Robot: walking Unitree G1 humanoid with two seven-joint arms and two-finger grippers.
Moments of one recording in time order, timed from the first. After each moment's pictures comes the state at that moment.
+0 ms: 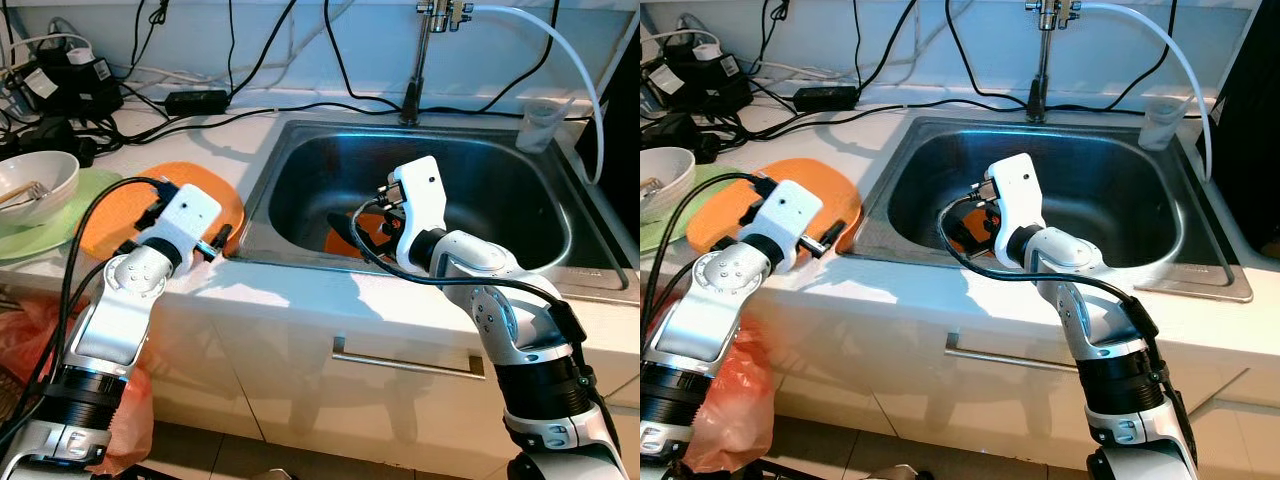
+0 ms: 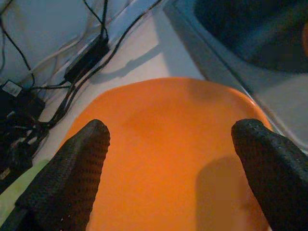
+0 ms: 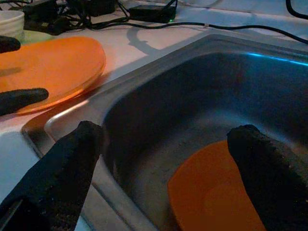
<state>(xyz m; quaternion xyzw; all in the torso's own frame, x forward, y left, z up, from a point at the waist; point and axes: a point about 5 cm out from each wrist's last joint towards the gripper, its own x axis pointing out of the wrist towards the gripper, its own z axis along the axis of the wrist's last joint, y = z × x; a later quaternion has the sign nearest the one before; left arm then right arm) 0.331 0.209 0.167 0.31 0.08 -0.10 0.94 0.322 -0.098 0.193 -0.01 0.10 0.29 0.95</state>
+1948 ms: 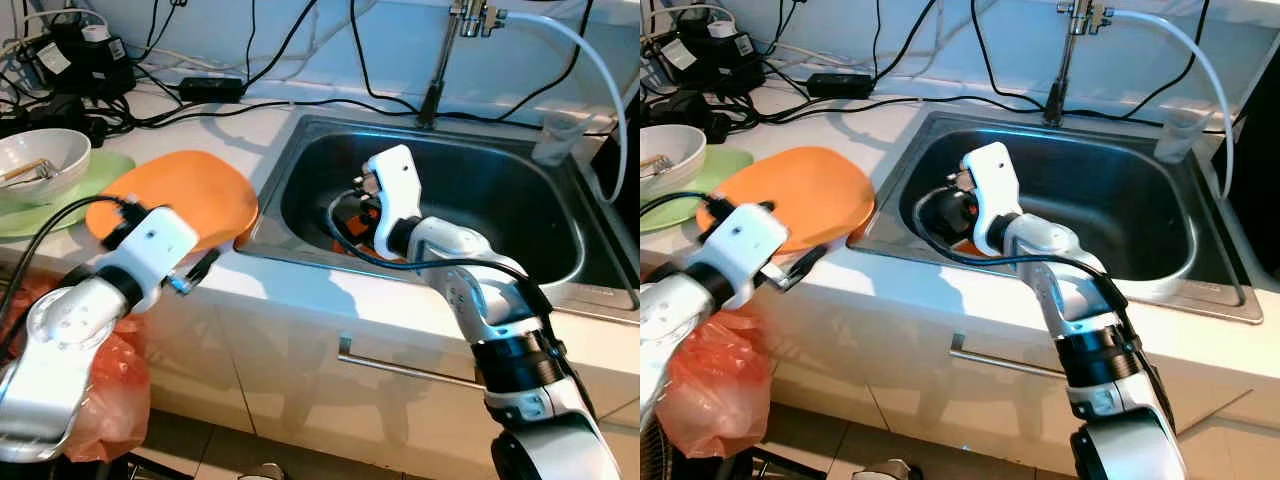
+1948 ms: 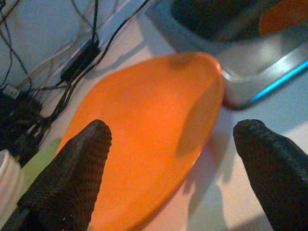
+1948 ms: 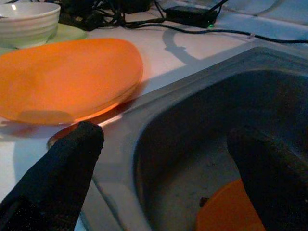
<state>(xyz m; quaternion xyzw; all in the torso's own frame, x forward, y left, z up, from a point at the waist) 0.263 0.222 0.189 0.35 0.07 -0.16 0.92 0.340 -0.074 0.194 -0.01 0.09 0.34 0.94</state>
